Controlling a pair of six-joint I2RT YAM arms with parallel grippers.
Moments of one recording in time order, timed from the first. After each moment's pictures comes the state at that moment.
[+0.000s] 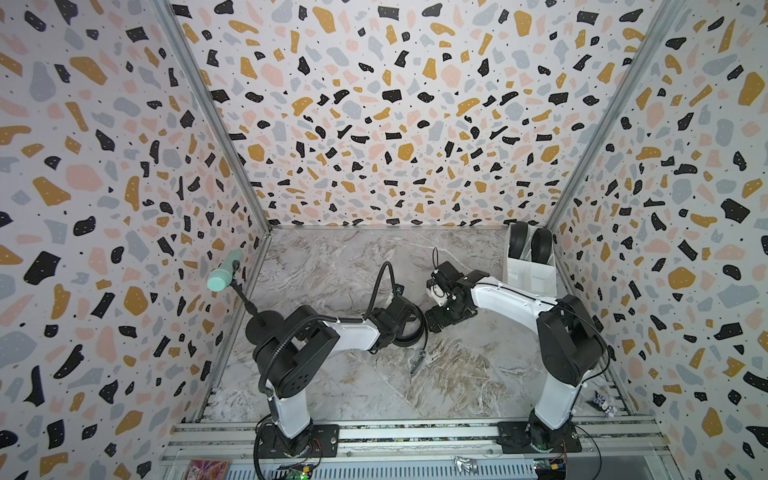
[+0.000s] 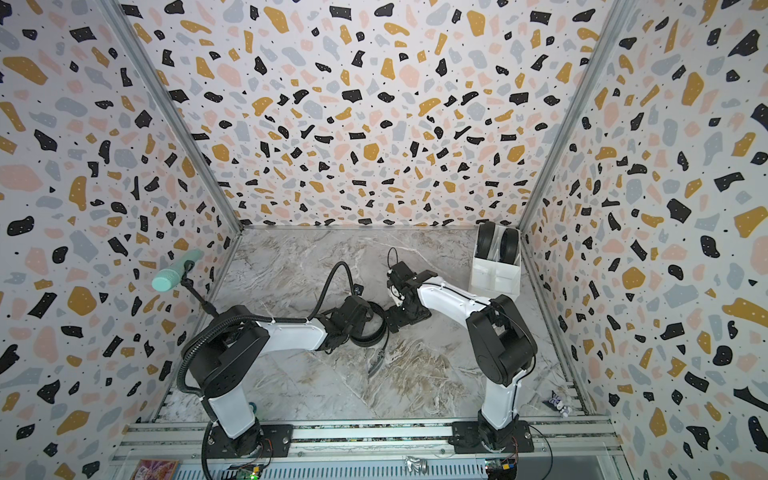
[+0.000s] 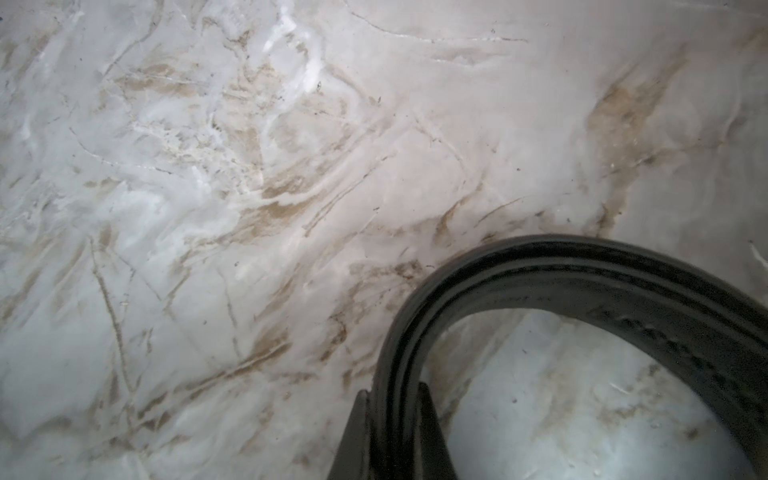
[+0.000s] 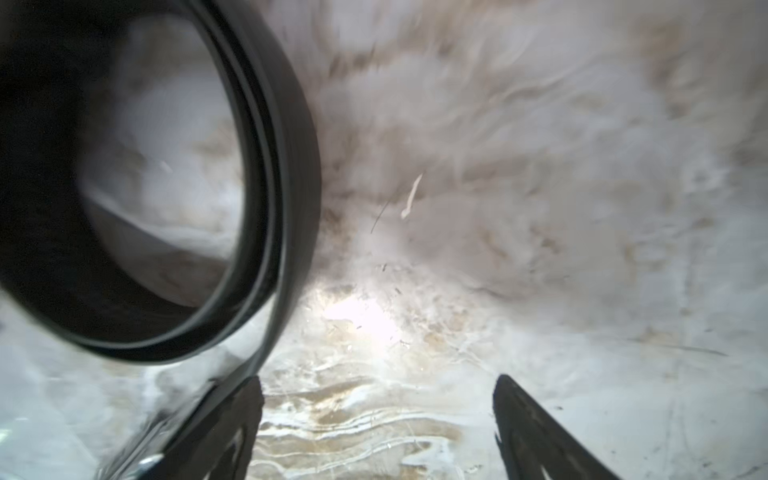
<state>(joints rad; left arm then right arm) -0.77 1.80 0.86 0.01 -0.46 -0.30 0.61 1.79 1.28 -0.80 -0.14 0.14</state>
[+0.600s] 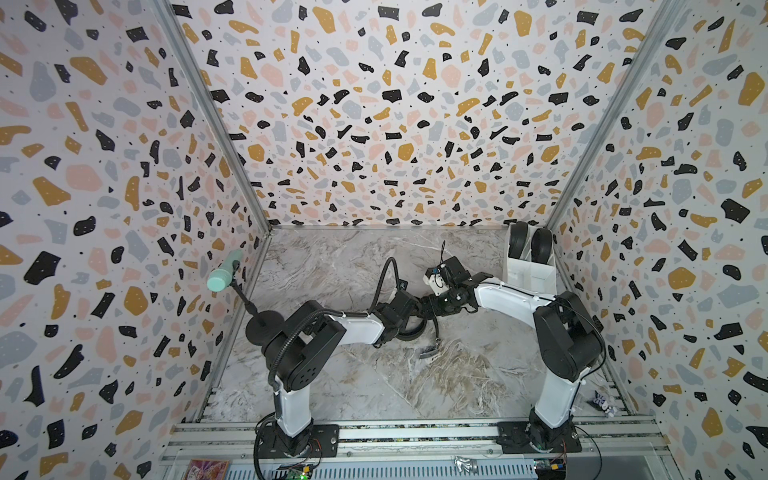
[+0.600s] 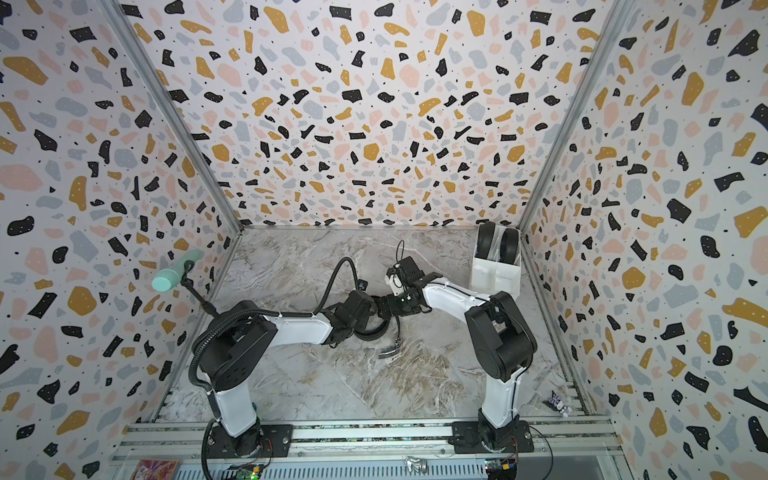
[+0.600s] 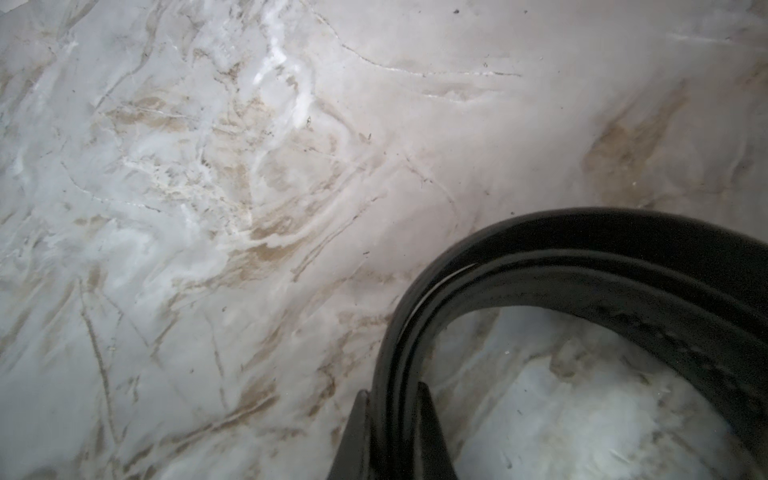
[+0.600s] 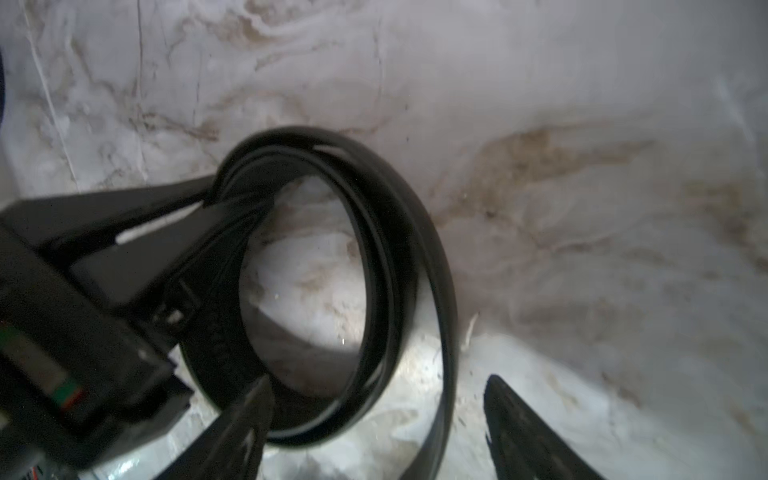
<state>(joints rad) -0.76 1.86 0.93 0.01 -0.45 -0.27 0.57 1.85 1.24 -0.49 -0.34 0.24</state>
